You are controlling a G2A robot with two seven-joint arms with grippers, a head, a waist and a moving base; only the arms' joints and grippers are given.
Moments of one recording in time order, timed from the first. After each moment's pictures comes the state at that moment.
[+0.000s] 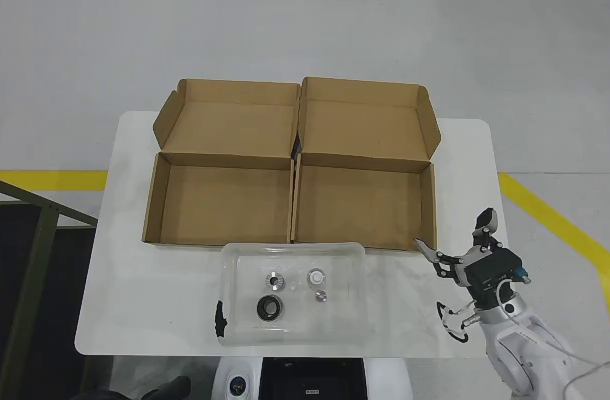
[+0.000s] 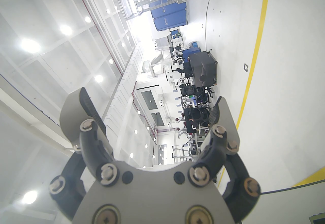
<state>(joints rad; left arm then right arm) -0.29 -0.19 -0.48 -1.38 1.96 -0.31 0.15 -1.86 -1.22 1.68 -2.06 -1.46 -0.35 -0.26</state>
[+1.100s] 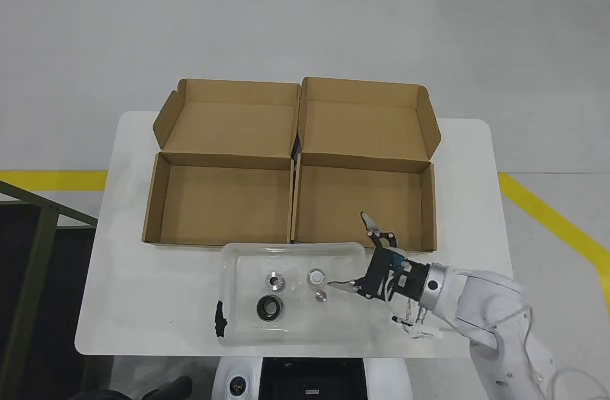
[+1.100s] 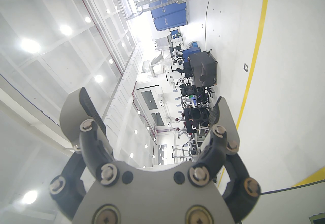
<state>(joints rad) -0.29 -0.19 -0.48 -1.38 1.96 -0.31 0.15 -1.52 -1.19 1.36 -2.09 -1.41 -0.87 0.25</state>
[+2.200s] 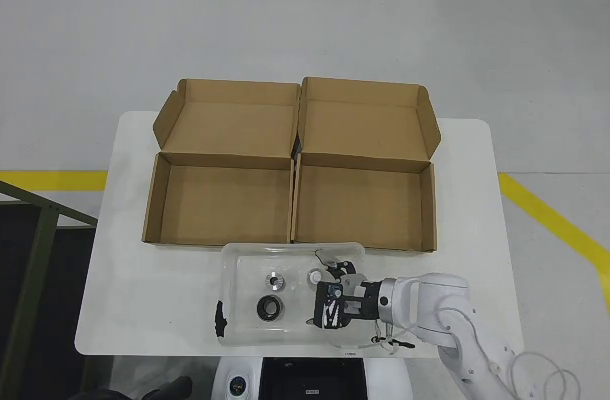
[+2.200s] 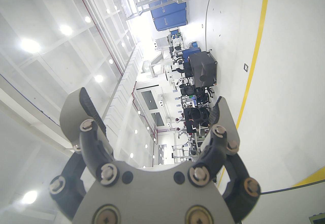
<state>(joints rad) -0.29 -0.19 -0.48 -1.38 1.96 -0.31 0.15 -1.43 -1.17 1.12 -2.01 -1.43 -0.91 0.48</state>
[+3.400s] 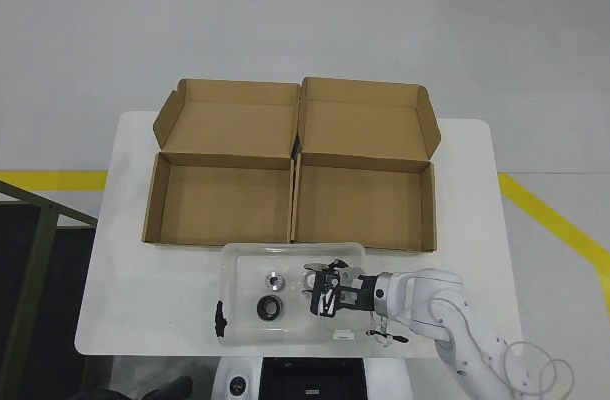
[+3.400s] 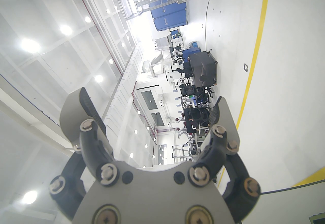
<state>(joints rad) -0.29 -0.19 -0.48 -1.38 1.96 -0.31 0.15 -1.37 -1.15 1.08 -1.96 -1.41 -0.83 0.45</state>
